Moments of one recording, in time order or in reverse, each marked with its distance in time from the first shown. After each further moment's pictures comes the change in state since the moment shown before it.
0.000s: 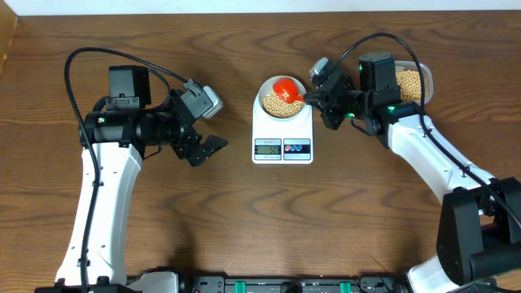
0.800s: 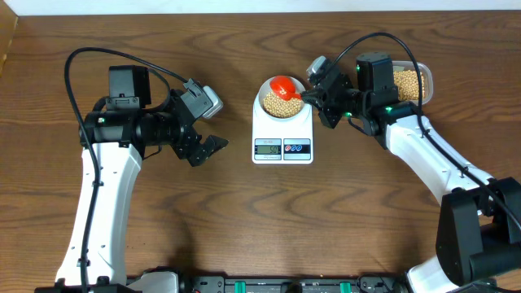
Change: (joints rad) left arm 0.000 0.000 0.000 0.000 0.000 0.000; right arm 0.014 0.000 0.000 0.037 0.003 0.021
